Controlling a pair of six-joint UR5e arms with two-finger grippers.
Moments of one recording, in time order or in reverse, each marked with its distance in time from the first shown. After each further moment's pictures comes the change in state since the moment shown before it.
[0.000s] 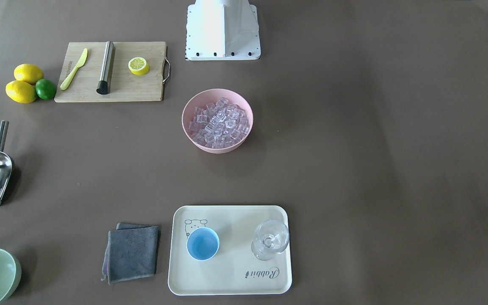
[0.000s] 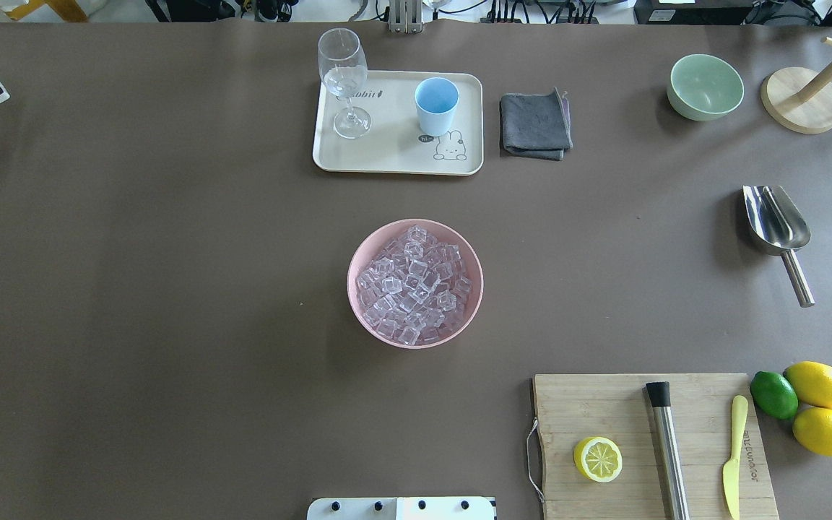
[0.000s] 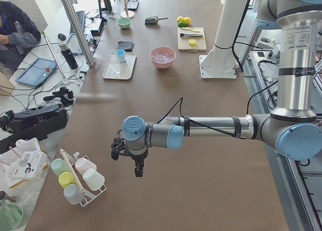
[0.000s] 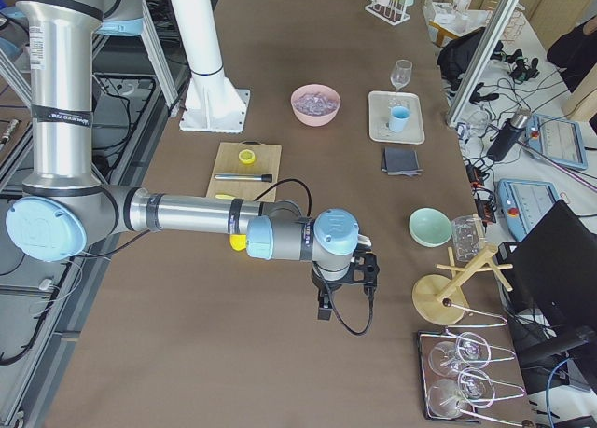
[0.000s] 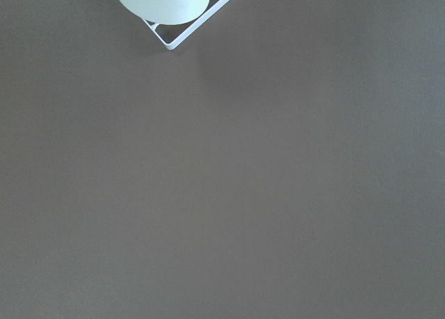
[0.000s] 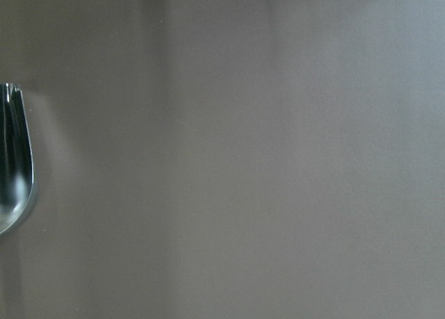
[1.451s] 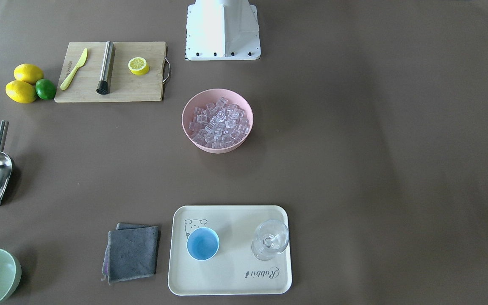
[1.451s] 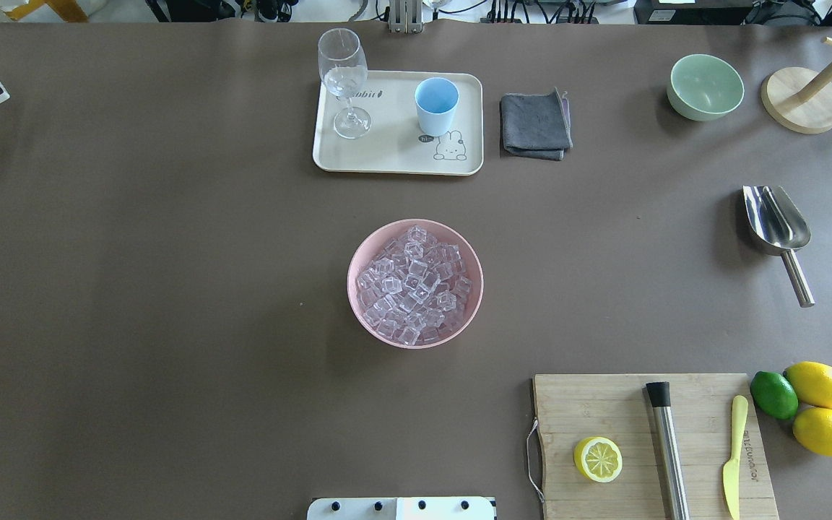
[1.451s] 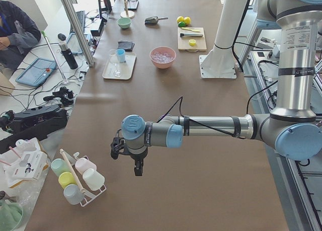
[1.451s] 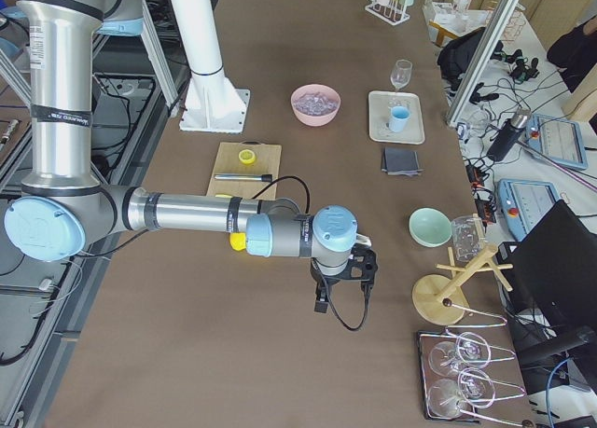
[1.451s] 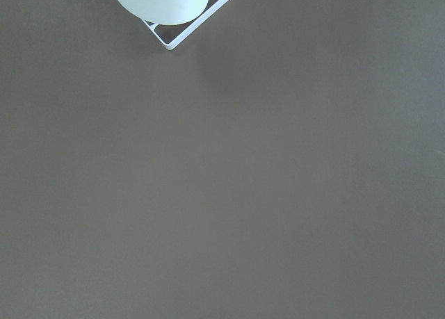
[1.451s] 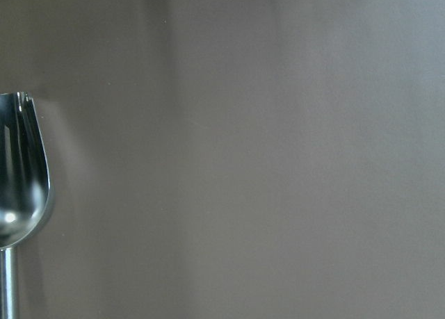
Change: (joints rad) left arm 0.001 -0.002 -0.001 0.004 0.000 0.000; right arm -0.014 -0.009 0.020 0.004 0.042 0.101
